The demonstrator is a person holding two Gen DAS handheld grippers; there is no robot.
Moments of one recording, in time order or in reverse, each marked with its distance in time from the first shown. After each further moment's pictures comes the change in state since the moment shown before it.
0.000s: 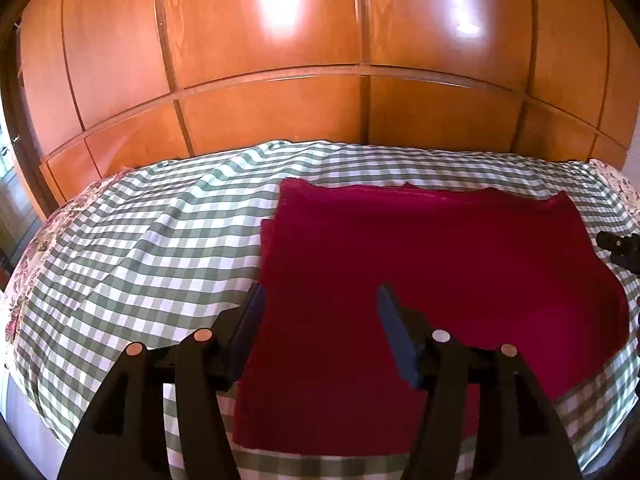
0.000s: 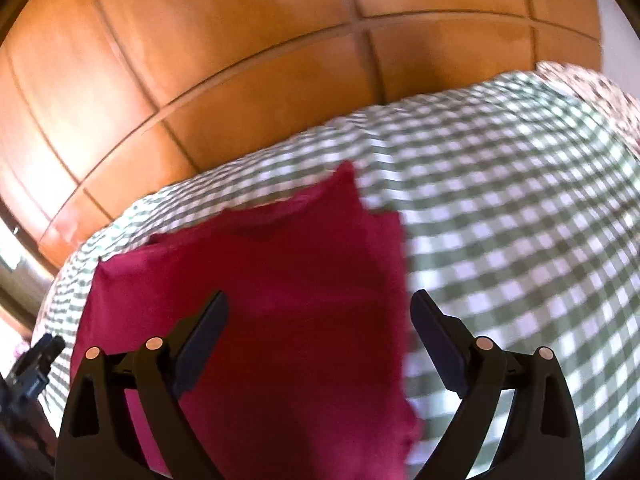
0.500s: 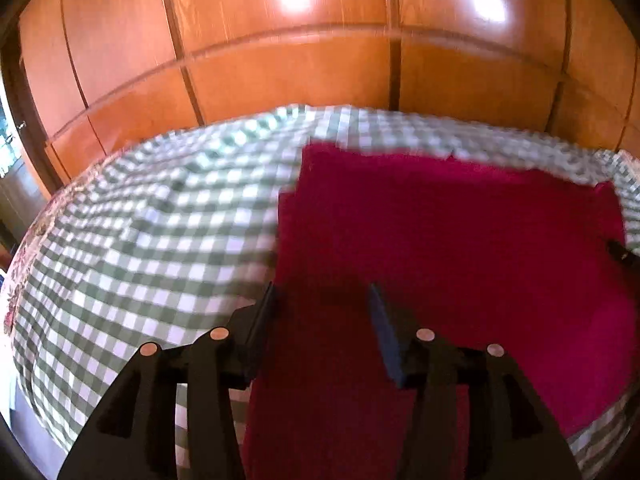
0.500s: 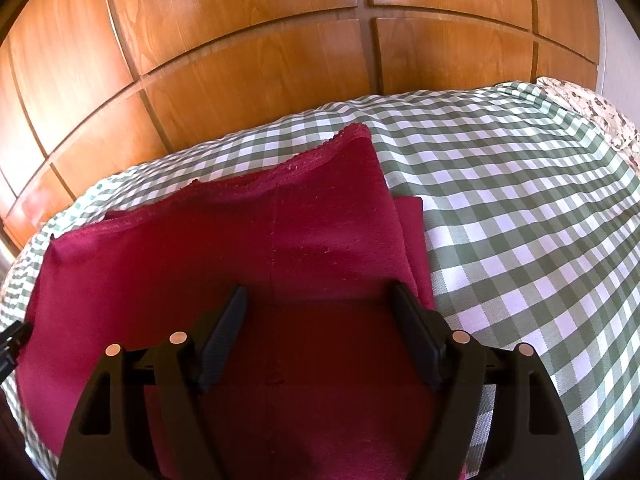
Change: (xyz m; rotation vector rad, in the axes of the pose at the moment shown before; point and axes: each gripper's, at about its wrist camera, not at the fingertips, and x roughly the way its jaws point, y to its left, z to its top) left arm 0.050 0.018 0.000 -0.020 0.061 0.062; right arm 0.049 0.032 -0.021 -0.088 -0.042 -0.123
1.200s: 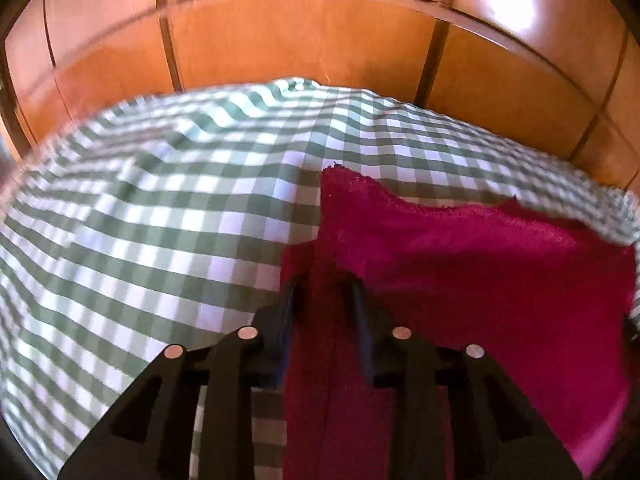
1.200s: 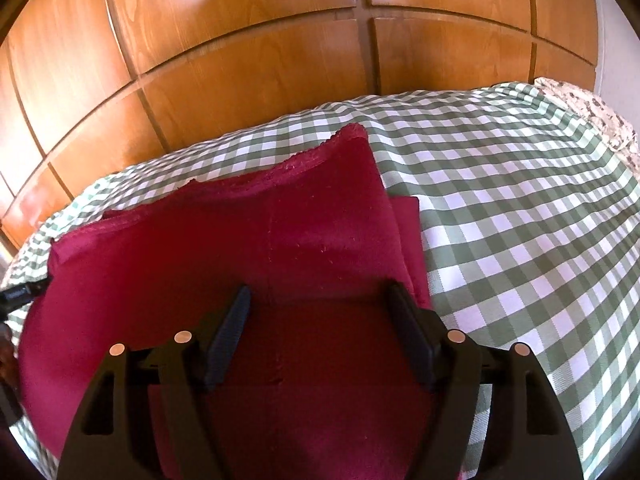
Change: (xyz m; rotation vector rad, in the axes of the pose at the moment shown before) left arm 0.094 0.030 0.052 -0.089 0.144 -0.077; right arm 0.001 -0.003 0.000 0.003 0.002 0.002
